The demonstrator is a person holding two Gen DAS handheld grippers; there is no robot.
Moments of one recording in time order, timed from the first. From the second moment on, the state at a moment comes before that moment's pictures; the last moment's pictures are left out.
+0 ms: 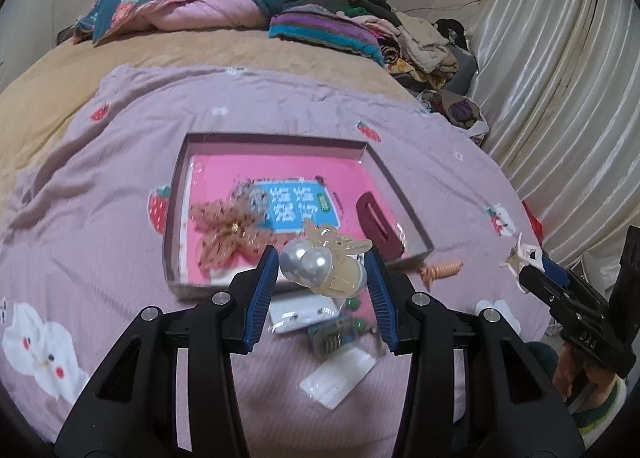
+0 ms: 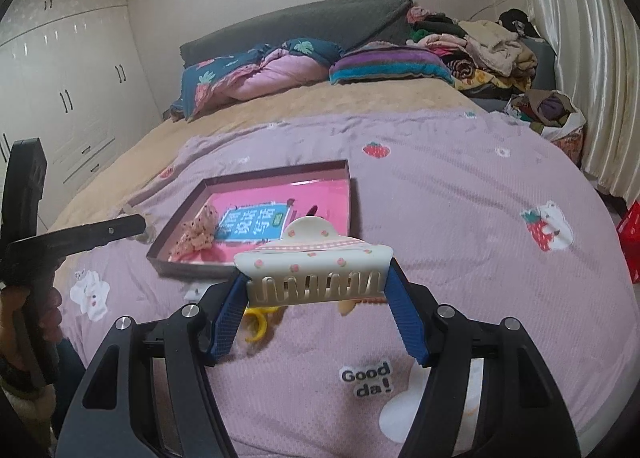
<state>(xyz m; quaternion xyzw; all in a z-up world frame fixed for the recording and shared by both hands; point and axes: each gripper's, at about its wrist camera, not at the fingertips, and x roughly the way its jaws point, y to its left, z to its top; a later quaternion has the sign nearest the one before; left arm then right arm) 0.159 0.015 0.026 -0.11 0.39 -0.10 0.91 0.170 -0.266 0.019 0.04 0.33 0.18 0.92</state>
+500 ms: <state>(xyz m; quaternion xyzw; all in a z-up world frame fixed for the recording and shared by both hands) 0.194 0.016 0.041 -0.09 0.38 -0.09 0.92 0.200 -0.248 0.053 0.02 0.30 0.20 0.93</state>
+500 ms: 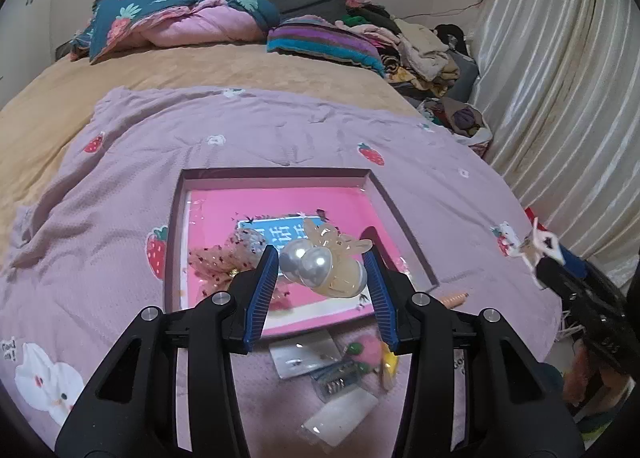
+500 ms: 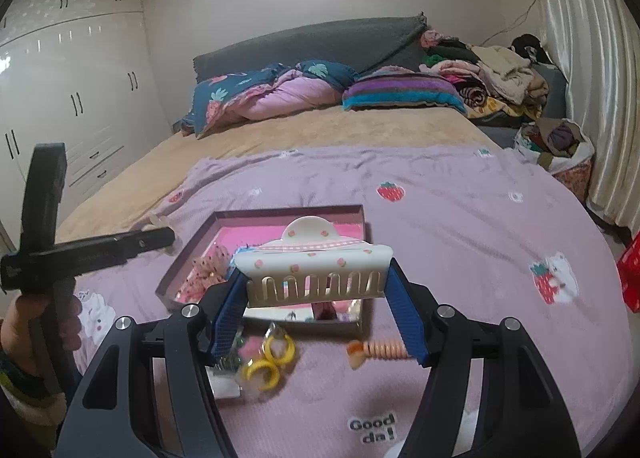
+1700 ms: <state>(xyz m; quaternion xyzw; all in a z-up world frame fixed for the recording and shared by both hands) 0.261 0.069 -0.025 -0.10 0.43 -0.02 0.90 0.272 -0.147 -0.010 -0.03 0.36 0.26 0.89</state>
